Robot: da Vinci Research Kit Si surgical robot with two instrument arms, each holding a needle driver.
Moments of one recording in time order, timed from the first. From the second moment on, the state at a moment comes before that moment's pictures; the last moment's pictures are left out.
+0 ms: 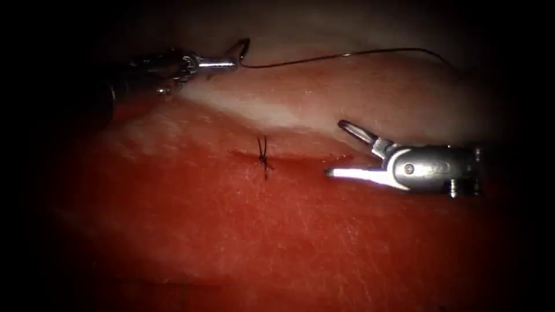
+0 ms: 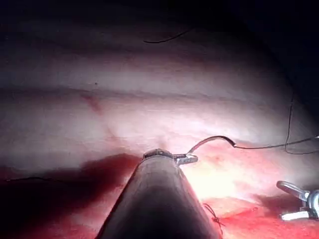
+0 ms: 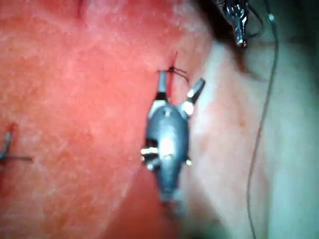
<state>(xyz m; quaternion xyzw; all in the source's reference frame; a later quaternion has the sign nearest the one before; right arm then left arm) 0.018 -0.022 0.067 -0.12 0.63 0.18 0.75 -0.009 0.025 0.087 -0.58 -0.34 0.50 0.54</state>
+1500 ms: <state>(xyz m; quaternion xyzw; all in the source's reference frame) 0.029 -0.017 0.066 -0.13 0.56 0.28 0.77 -0.014 0.017 0.079 -0.60 -0.34 0.42 0.59</state>
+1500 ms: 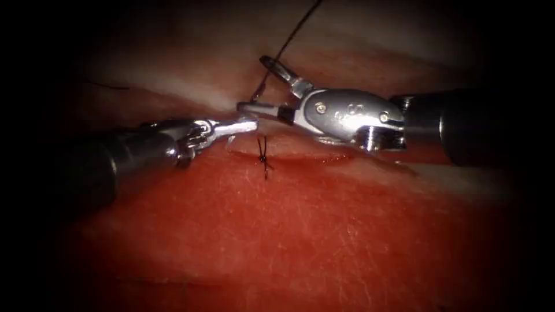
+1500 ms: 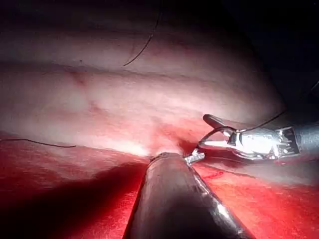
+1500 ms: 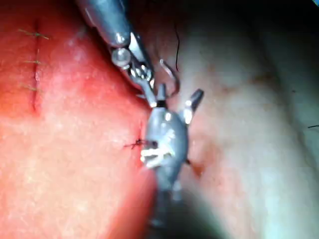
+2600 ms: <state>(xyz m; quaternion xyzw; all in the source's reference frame) 0.028 -0.017 0.065 -0.11 0.56 0.23 0.79 -0.014 0.017 0.078 -0.66 -0.27 0.49 0.50</state>
